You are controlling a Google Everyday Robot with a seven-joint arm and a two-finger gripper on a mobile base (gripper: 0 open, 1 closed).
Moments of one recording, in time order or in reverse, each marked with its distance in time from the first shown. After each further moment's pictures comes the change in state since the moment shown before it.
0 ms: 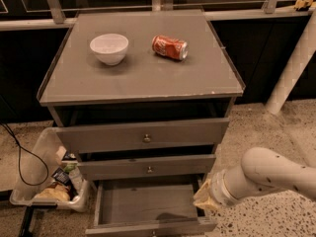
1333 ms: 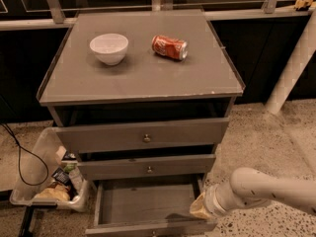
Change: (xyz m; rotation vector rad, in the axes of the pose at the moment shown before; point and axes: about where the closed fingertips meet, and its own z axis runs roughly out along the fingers) arm 0.056 -0.013 0.094 -0.002 -0.007 0.108
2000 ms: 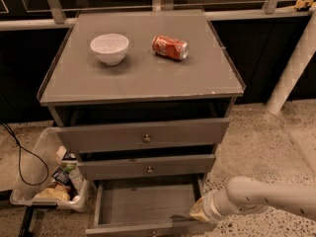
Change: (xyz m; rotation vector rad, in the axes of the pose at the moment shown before) arm 0.030 -0.018 0.046 0.049 0.009 0.024
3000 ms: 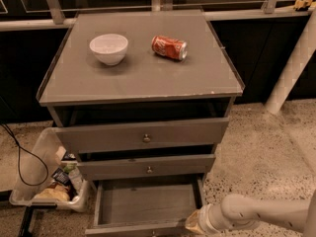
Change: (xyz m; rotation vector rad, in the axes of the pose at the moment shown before) arm 0.033 0.019 0.067 -0.020 -0.034 -0.085
